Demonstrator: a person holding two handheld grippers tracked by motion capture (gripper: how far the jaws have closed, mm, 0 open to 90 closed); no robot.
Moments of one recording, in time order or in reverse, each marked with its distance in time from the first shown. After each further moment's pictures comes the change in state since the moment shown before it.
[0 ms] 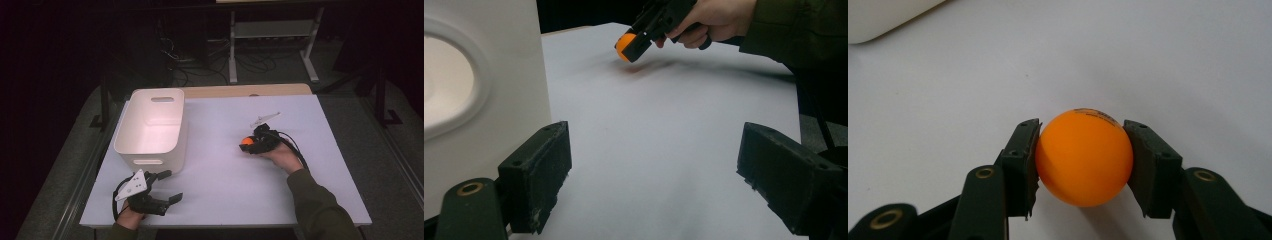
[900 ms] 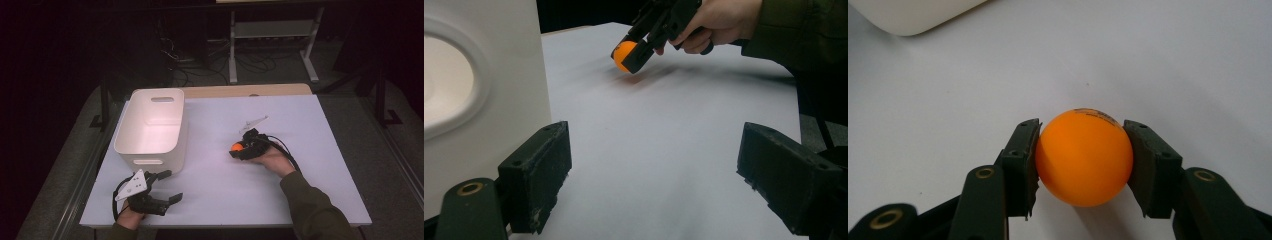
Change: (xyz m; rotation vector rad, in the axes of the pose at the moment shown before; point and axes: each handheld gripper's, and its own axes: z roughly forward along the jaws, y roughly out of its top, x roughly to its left) left arm 0.000 0.000 0.000 0.001 0.000 0.001; right arm 0.028 0.008 0.014 0.020 0.074 -0.069
